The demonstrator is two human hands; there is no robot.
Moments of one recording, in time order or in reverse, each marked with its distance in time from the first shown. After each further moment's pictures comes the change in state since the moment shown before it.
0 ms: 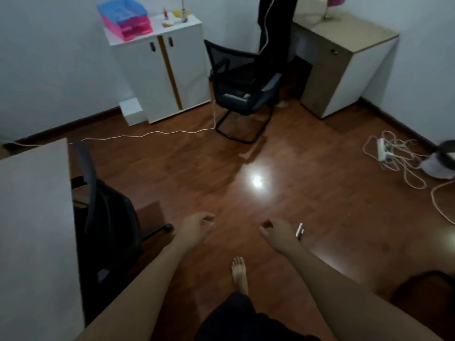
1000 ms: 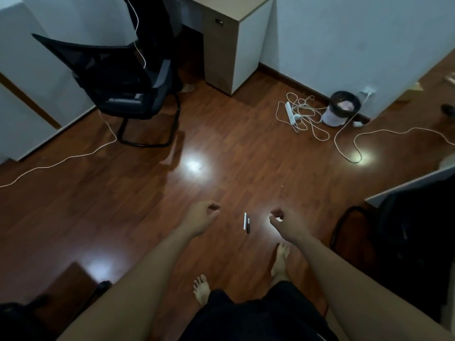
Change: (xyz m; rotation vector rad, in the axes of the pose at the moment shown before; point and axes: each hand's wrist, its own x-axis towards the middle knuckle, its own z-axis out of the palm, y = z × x) left_hand 0.295 0.232 0.097 0.106 -0.337 0.306; right_hand 0.122 0.188 -0.177 0.237 0.237 0.468
